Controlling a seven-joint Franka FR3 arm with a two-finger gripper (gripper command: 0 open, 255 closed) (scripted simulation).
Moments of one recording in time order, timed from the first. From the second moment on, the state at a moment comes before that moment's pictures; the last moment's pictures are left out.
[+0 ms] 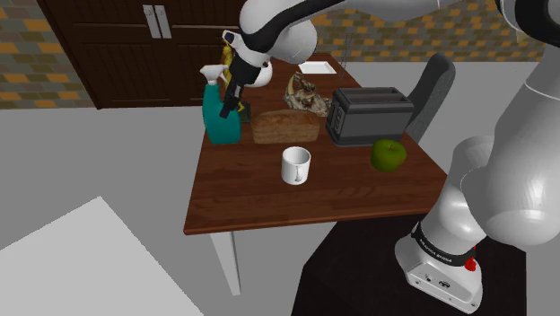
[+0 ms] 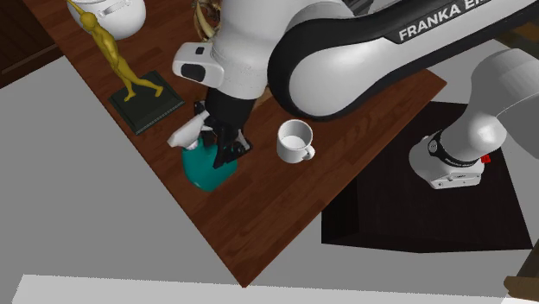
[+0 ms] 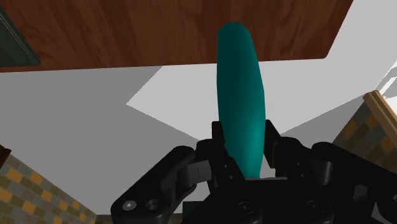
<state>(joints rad) 0.39 0.06 -0.20 -2.02 0.51 2.44 -0.99</state>
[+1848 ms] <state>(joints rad) 0.38 0.00 -0.22 -1.74 0.38 2.11 -0.82</state>
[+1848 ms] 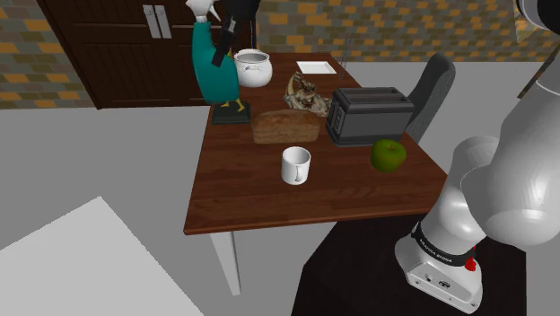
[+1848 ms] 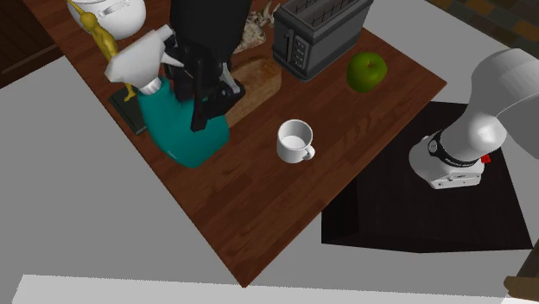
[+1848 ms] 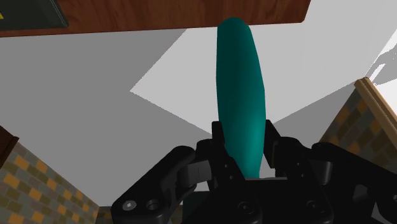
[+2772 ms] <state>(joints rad) 0.29 -0.35 -0.30 -2.05 0.32 2.04 -0.94</state>
